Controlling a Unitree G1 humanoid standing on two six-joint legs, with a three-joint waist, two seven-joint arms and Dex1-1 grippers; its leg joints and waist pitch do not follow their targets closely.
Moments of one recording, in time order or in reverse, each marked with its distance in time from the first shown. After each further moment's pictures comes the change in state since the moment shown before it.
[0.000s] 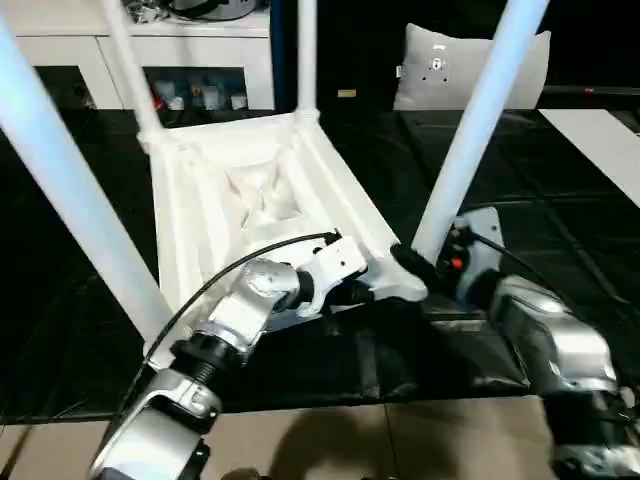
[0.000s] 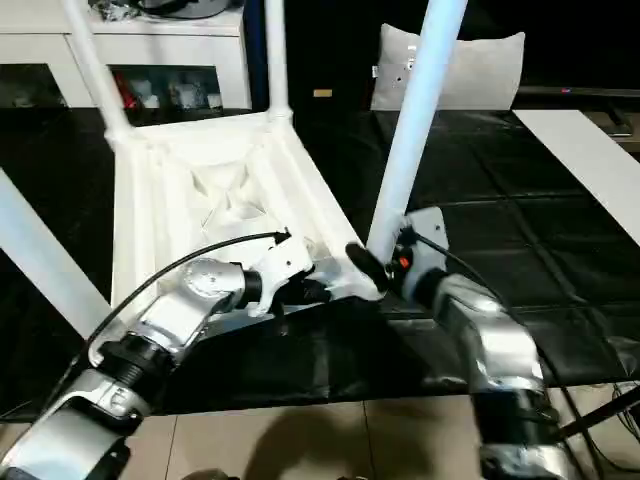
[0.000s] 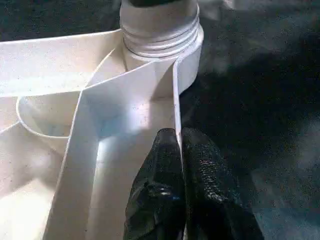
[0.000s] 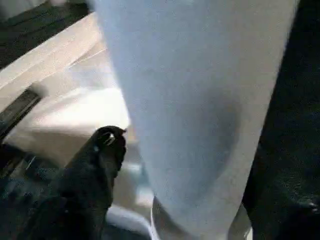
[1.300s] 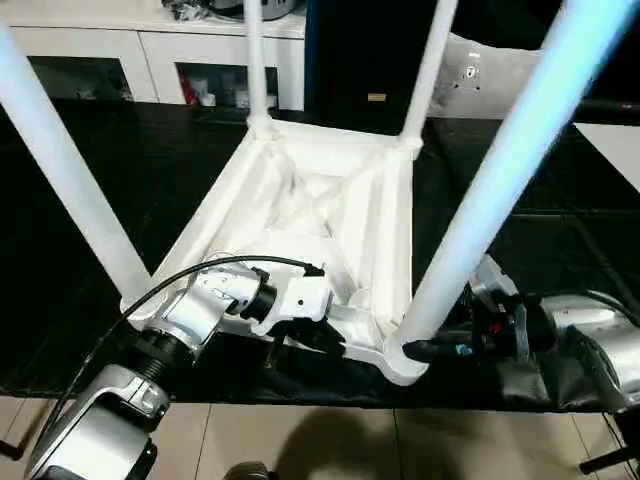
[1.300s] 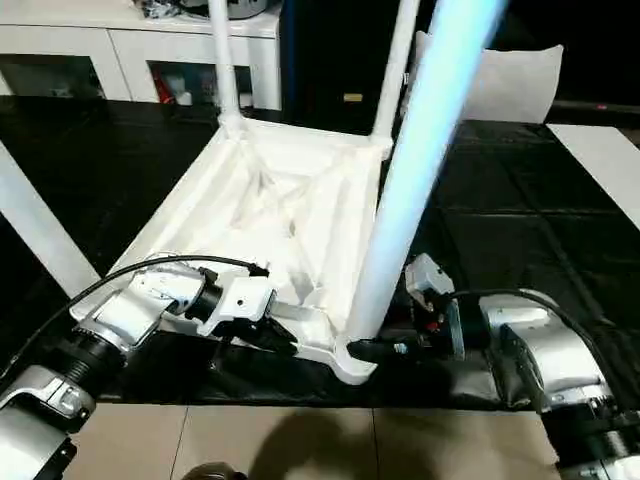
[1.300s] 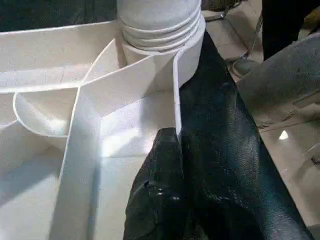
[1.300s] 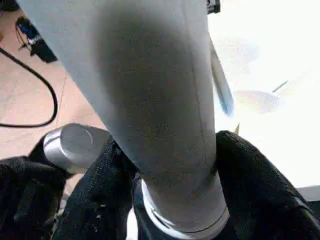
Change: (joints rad) left arm 0.006 0.189 -0.092 -0.017 -0.071 -0.253 -0.431; right arm 0.040 -0.261 0.173 0.002 0.084 -0.084 0.631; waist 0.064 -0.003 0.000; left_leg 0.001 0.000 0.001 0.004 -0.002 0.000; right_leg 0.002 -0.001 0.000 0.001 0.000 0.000
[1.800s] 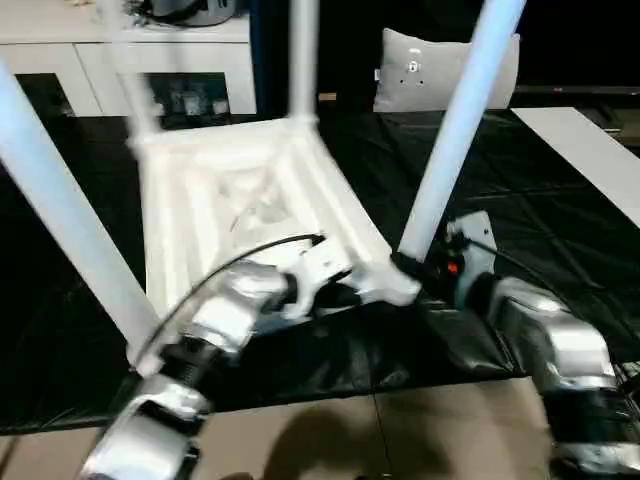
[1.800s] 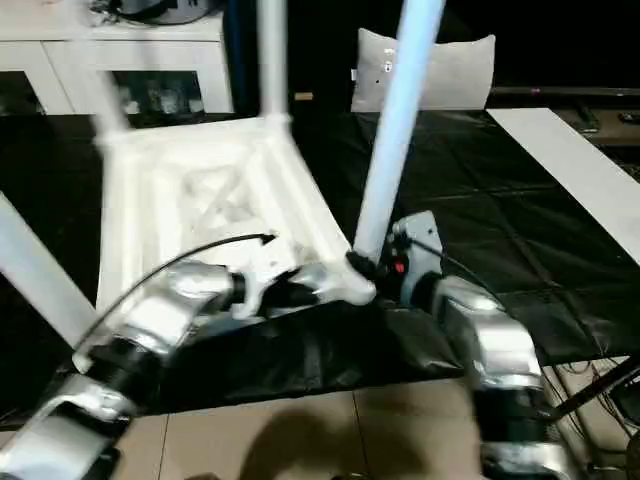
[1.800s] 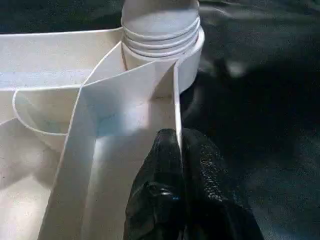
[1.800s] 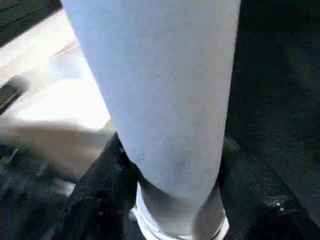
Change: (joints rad) left arm 0.007 -0.242 0.136 -0.004 0.072 0.388 0.525; right arm -0.105 0.398 -0.200 0.043 -0.140 0.154 -0.865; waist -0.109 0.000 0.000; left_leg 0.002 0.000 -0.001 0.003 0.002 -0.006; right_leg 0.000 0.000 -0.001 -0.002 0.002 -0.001
